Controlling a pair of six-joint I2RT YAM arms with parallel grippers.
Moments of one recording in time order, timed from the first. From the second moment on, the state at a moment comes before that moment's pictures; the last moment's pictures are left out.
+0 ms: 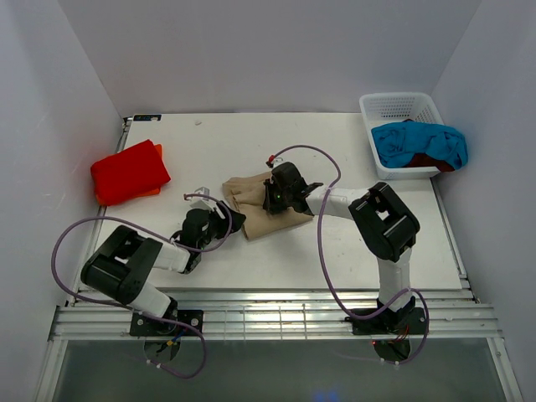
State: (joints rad) left arm -0.45 1.51 0.27 0.84 0.02 -0.76; right arm 0.74 1.98 1.20 0.03 -0.09 0.42
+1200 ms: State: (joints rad) left arm -0.55 1.88 0.47 1.12 0.05 -0.82; right arm 0.76 1.91 1.08 0.11 -0.08 0.44
